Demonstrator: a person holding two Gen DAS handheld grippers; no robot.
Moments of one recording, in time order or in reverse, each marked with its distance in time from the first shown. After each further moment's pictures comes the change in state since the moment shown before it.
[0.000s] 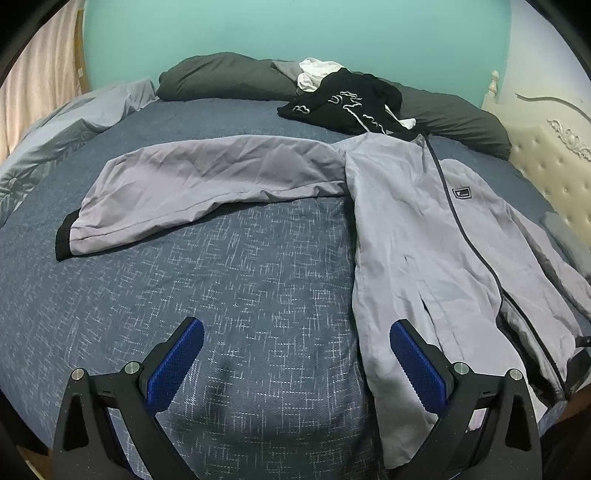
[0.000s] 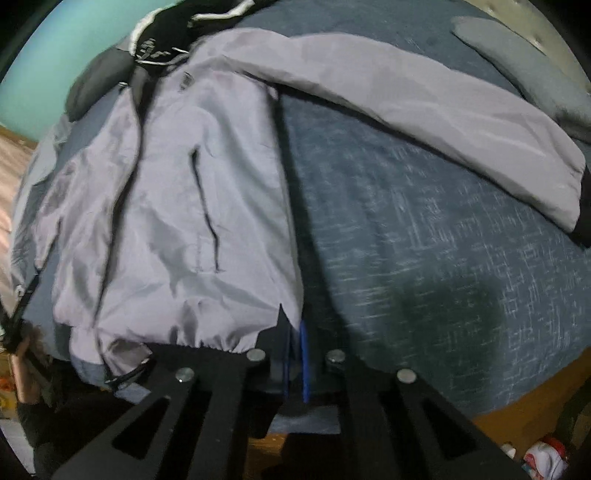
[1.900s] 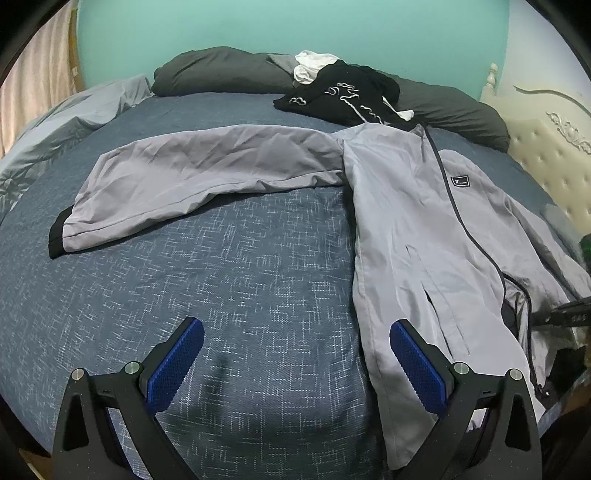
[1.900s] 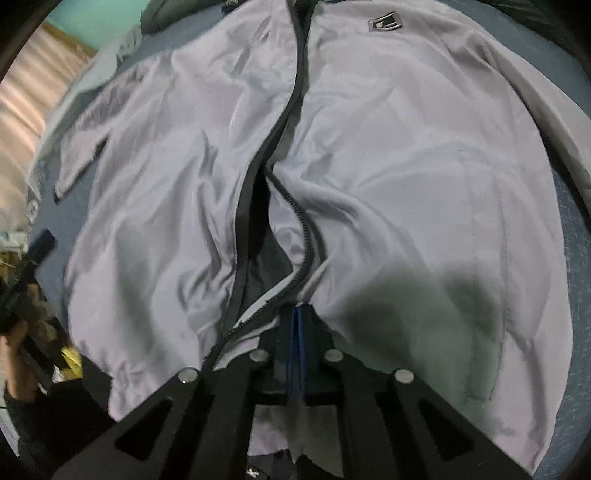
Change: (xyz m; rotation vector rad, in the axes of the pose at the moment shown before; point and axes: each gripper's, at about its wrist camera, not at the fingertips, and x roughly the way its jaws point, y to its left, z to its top) left arm 0.008 0.000 -0.003 0.011 0.020 -0.008; right arm 0.084 0.193 0.028 -0.345 0.084 0.105
